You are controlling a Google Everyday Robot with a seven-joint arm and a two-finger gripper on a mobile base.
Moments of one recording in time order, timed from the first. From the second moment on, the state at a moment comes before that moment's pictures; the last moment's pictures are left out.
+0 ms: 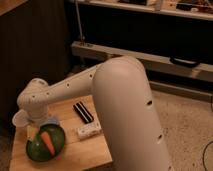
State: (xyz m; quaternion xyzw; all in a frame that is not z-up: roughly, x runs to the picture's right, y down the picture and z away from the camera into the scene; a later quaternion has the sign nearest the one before) arm -0.337 0.180 0.721 -0.37 -0.07 0.20 0.91
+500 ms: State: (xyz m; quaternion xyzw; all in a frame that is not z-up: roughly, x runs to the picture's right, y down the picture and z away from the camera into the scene) arm -0.337 0.180 0.721 -0.37 -0.07 0.20 0.91
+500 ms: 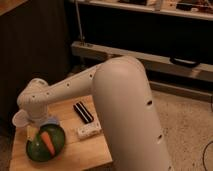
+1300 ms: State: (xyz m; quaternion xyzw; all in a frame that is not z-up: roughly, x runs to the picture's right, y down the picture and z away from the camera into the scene) arm -0.312 0.157 0.672 -0.39 -0.13 0.29 0.87
